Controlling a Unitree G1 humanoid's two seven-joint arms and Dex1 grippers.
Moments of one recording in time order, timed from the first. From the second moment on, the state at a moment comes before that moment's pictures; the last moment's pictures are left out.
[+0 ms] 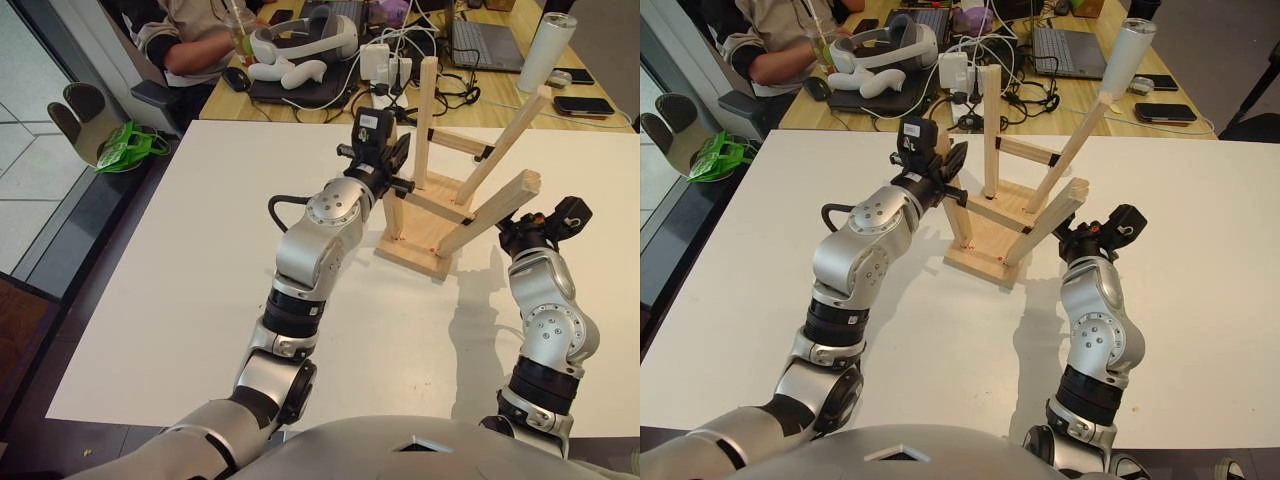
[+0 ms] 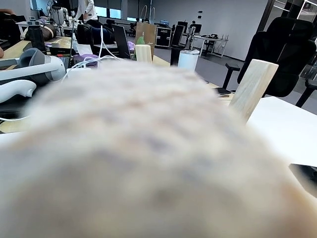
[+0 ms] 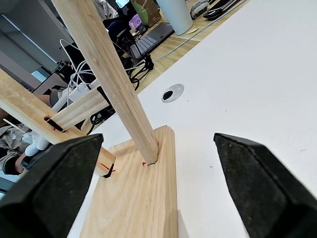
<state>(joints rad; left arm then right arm) -0.53 -0.10 -0.16 -0.14 -0.21 0.73 0.04 -0.13 0.05 -0.35 -0.38 0.62 0.64 -0.32</state>
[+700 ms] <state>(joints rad) -0.40 -0.13 -0.16 -0.23 -0.07 0.57 0.23 -0.15 -0.01 -0.29 -0.36 0.48 0.56 -0.22</state>
